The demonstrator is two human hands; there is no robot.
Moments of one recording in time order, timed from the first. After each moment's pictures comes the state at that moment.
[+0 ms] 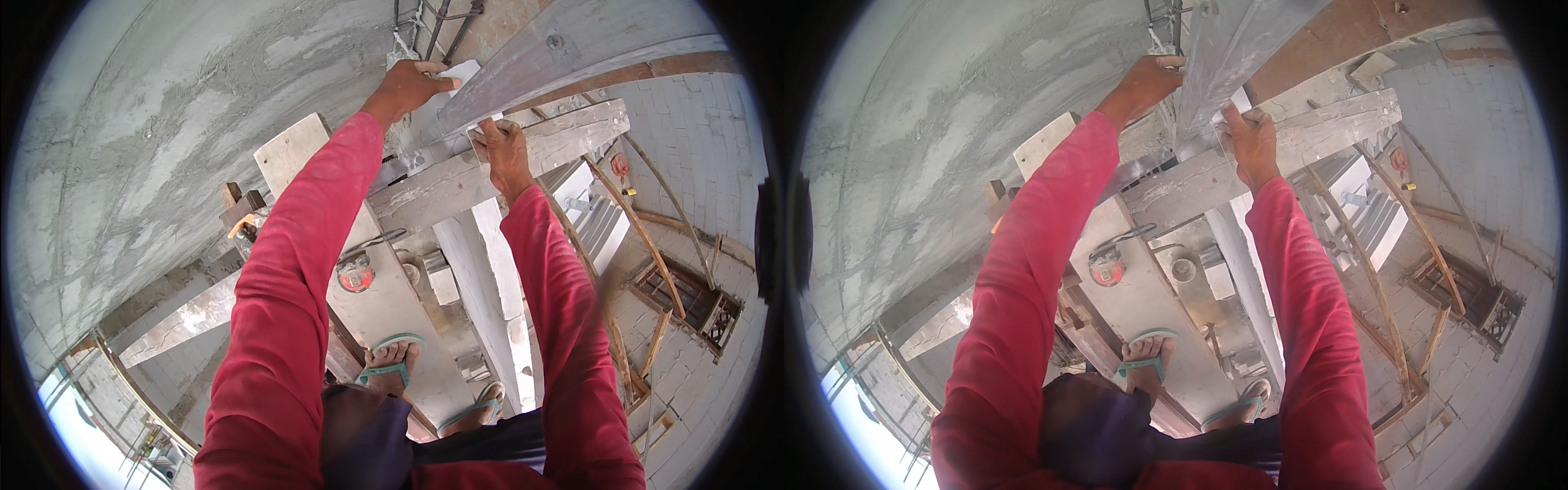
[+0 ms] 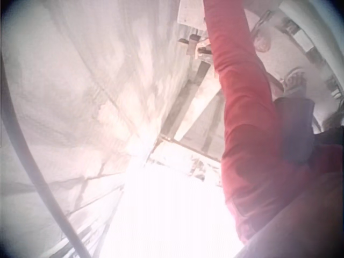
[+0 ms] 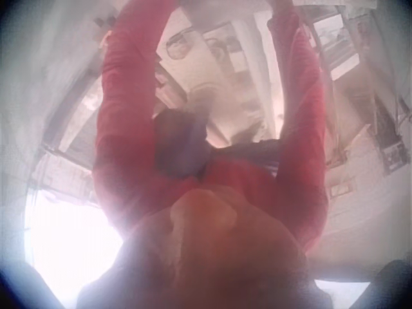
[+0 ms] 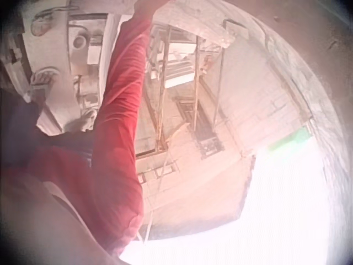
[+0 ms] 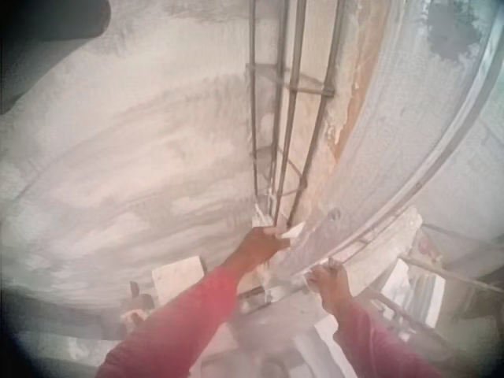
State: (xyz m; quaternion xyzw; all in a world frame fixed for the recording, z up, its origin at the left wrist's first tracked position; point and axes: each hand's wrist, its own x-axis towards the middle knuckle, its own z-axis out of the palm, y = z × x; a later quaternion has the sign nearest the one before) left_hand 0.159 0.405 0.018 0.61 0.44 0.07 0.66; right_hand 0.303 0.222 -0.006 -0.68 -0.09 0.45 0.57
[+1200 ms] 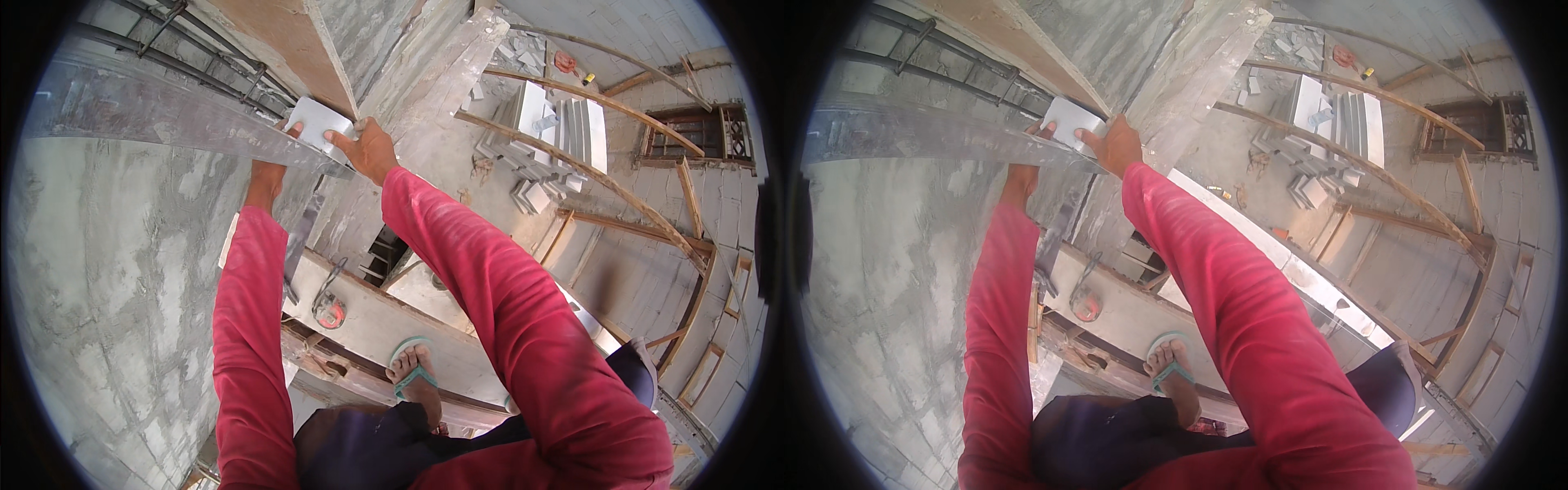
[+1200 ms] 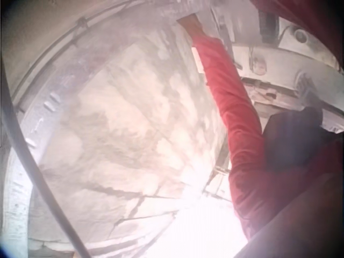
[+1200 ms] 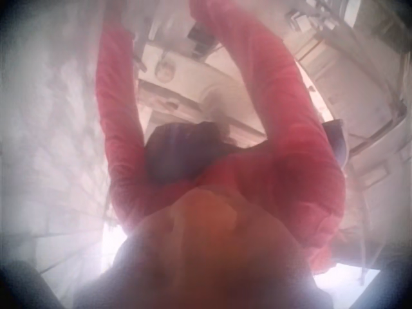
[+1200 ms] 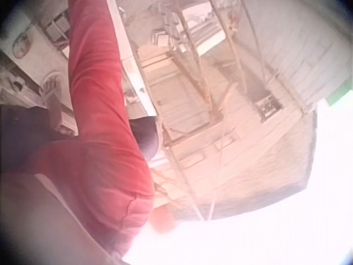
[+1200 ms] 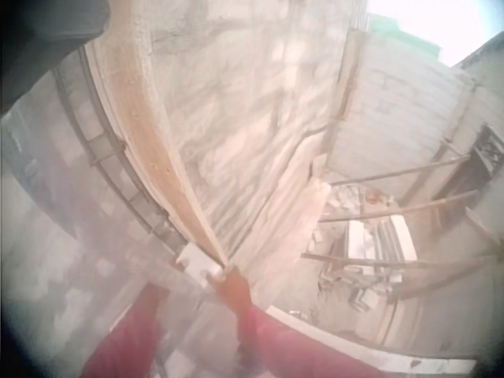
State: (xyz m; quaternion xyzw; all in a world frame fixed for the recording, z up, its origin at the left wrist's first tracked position) left_hand 0.162 0.393 0.016 0.63 0.45 0.08 0.63; right_hand 0.289 0.221 0.009 -0.81 -0.14 0.33 0.46
